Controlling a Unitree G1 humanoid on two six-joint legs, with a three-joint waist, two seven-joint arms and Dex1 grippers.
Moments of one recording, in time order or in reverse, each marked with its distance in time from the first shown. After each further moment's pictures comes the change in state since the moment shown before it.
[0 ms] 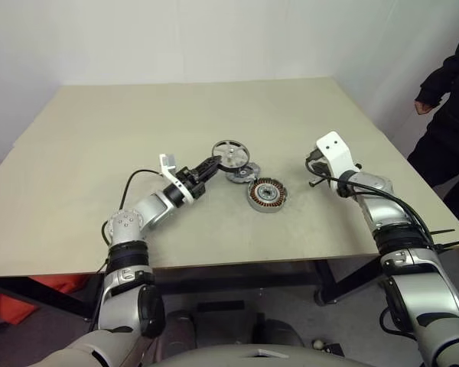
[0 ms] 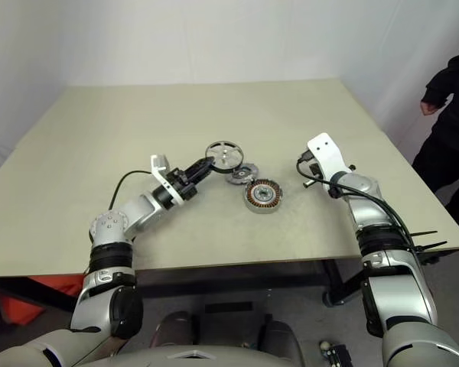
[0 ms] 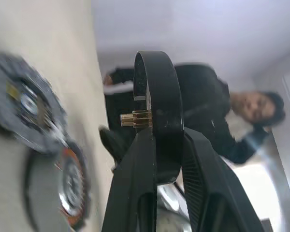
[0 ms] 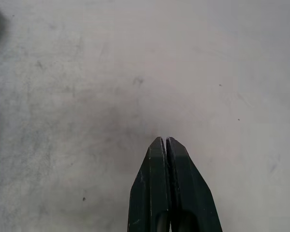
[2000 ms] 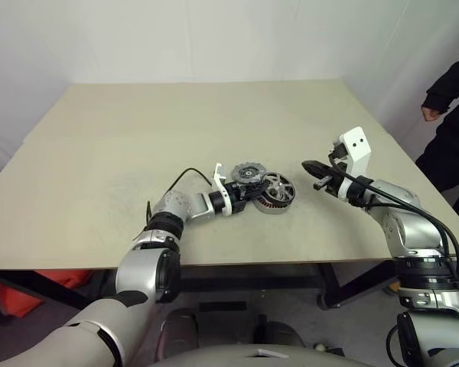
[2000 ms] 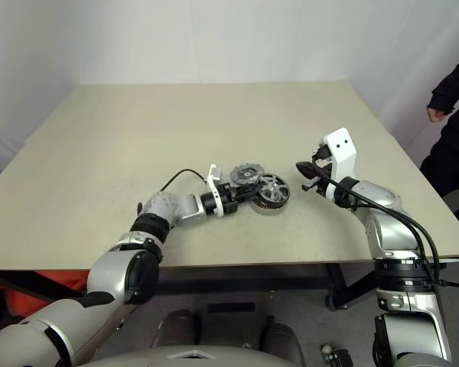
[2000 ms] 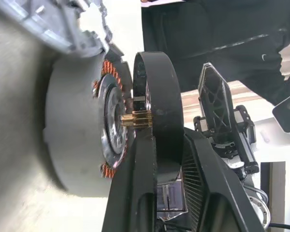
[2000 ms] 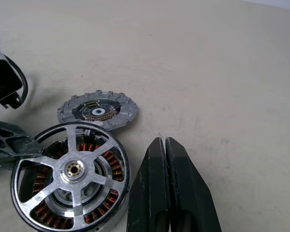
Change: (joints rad) left arm -0.283 -0.039 -0.144 0.589 0.444 -0.144 -0.326; right arm 0.237 -0.005 -0.163 -0.542 0.325 0.250 0.145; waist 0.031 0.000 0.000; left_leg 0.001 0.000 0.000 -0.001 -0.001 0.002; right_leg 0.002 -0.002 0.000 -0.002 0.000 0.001
